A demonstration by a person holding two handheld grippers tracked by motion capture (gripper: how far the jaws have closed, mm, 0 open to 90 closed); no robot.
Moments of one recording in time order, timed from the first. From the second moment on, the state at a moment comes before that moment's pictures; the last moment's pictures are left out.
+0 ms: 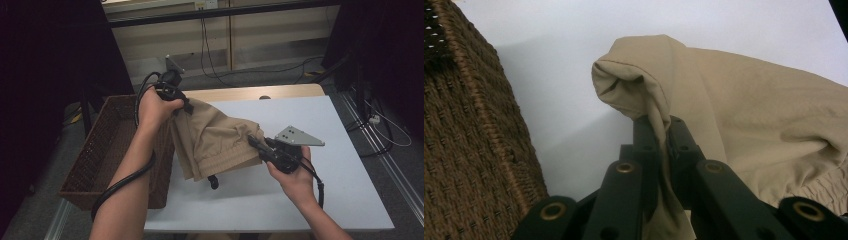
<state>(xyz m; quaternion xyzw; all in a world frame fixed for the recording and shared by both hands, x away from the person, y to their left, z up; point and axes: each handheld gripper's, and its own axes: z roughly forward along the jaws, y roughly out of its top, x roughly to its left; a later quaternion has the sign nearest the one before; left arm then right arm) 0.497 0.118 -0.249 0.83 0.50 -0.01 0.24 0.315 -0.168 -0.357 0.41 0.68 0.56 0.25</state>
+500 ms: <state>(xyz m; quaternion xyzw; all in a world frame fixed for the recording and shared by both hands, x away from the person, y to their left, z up) 0.499 0.121 -0.232 0.83 0.50 -0.01 0.23 0.316 -0.161 -0.349 0.40 0.67 0.57 0.25</state>
